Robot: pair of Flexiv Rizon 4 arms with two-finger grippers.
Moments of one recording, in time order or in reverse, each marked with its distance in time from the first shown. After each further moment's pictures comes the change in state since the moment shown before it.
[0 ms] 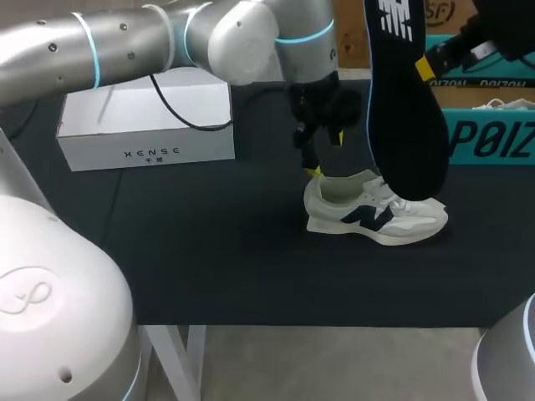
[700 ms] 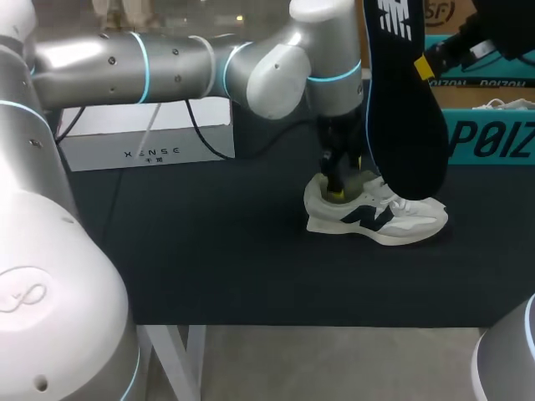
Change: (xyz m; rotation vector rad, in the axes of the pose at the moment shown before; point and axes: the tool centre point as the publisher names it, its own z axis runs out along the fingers) left arm -0.025 -0.020 0.082 0.006 0.004 -0.060; right arm 0.000 0.001 0.000 0.001 0.000 -0.001
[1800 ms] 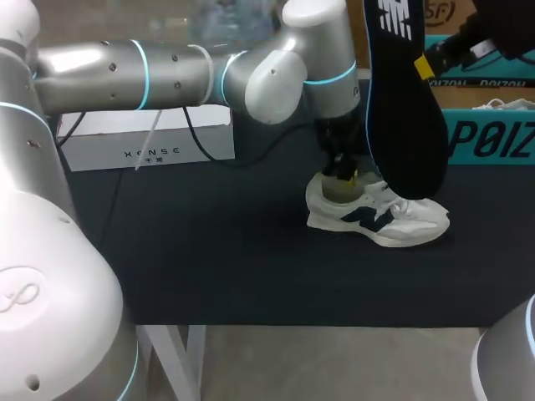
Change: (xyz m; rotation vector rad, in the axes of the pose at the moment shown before) left arm -0.005 -0.007 0.001 0.065 -0.002 0.058; right arm 0.000 0.000 0.000 0.000 0.001 0.000
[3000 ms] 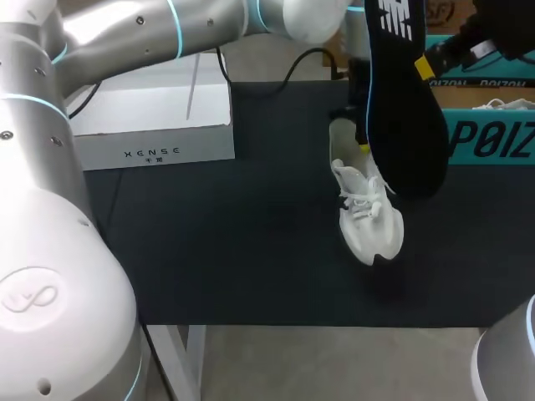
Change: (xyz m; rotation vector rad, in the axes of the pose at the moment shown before) left arm -0.007 -0.053 -0.078 -0.014 0.244 0.886; right arm 0.000 0.000 0.000 0.000 -0.001 0.000
